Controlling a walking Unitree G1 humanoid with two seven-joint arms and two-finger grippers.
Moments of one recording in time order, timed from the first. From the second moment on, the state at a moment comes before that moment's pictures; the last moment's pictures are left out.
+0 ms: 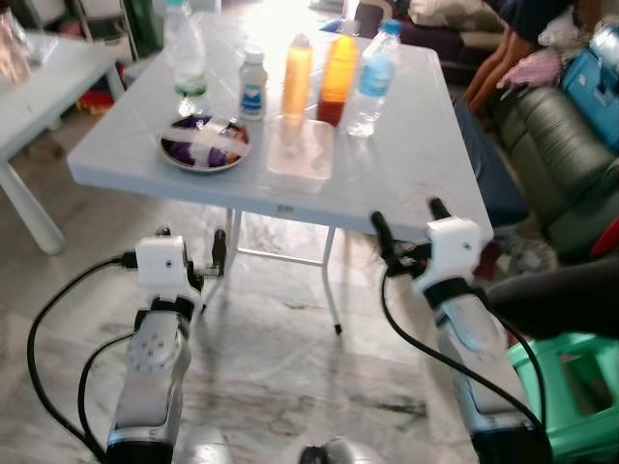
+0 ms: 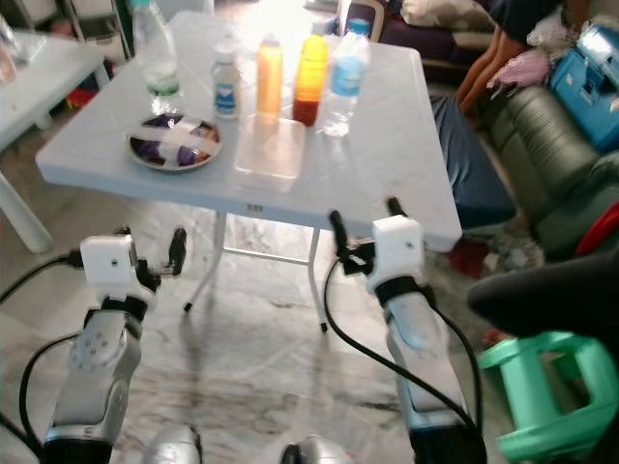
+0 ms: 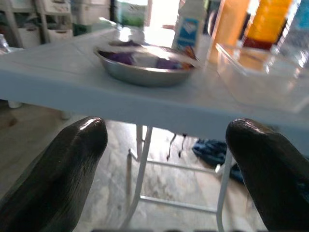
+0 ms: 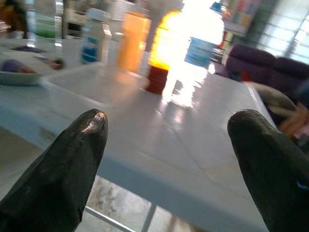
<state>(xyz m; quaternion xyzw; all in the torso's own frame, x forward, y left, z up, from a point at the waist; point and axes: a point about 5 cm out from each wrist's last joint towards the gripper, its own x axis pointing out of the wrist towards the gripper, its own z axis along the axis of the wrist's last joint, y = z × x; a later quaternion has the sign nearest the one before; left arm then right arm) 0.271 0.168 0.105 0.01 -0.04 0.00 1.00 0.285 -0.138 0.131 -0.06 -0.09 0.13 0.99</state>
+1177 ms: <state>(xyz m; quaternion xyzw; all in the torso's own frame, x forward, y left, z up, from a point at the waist) 0.307 0.130 0.102 0.02 -0.03 -0.15 0.99 0.257 -0.176 0.117 -0.07 -0.08 0.00 0.99</state>
